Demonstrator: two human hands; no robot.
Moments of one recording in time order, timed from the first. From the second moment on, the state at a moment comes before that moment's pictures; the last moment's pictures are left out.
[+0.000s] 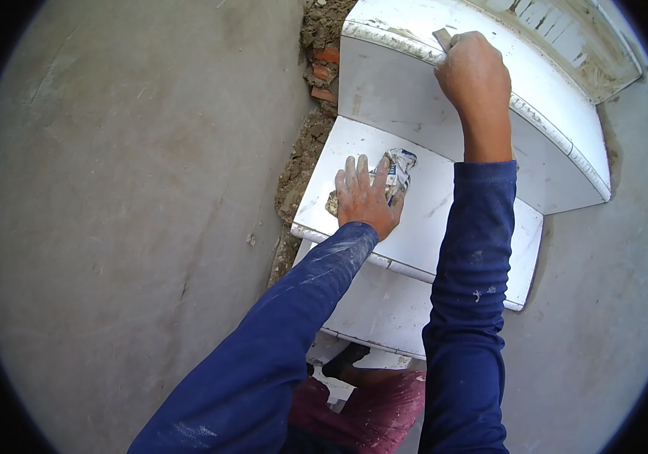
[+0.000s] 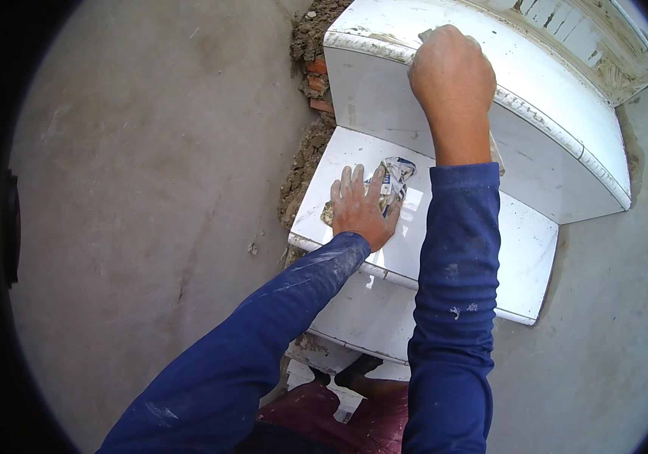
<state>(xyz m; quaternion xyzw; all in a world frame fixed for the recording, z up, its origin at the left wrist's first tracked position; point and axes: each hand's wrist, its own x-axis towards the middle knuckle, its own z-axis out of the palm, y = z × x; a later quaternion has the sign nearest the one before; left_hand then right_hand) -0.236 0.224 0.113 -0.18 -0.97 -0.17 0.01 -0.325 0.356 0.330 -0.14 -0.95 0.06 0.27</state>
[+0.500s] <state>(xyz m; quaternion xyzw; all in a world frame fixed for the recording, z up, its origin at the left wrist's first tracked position) -0.237 0.222 0.114 -0.17 -0.96 -0.20 0.02 -0.355 0.324 0.331 -0.08 -0.95 0.10 0.27</state>
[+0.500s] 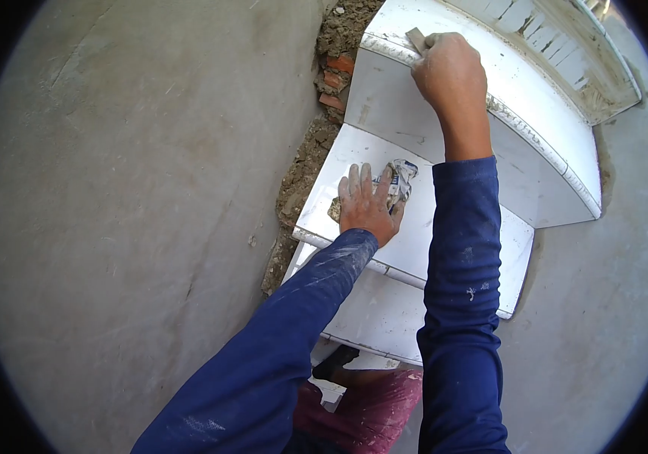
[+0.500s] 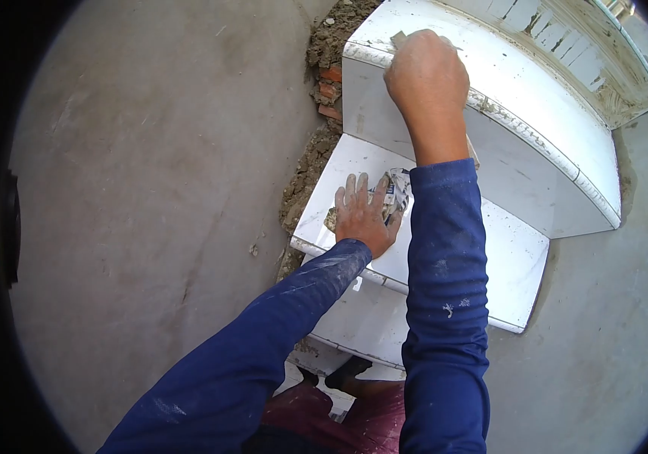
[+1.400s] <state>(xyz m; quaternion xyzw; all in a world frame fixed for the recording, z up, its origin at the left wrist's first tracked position) -0.233 0.231 0.111 -0.17 -0.98 -0.12 0.01 -0.230 0.397 0.220 -0.16 -0.81 0.35 0.45</state>
